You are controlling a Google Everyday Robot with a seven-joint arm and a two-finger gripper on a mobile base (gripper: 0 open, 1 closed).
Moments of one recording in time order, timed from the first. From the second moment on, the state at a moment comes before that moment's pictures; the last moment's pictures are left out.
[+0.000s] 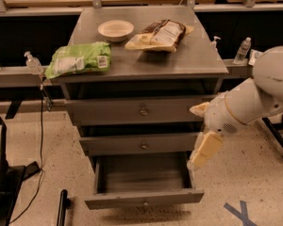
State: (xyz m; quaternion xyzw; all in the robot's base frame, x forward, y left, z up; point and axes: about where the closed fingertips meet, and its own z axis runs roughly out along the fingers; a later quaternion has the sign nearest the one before) arm 0.465 -0.146 0.785 -0.59 0.76 0.15 0.22
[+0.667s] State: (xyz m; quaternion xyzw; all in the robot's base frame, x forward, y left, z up) arm 0.471 -0.165 0.613 -0.55 0.80 0.15 0.18
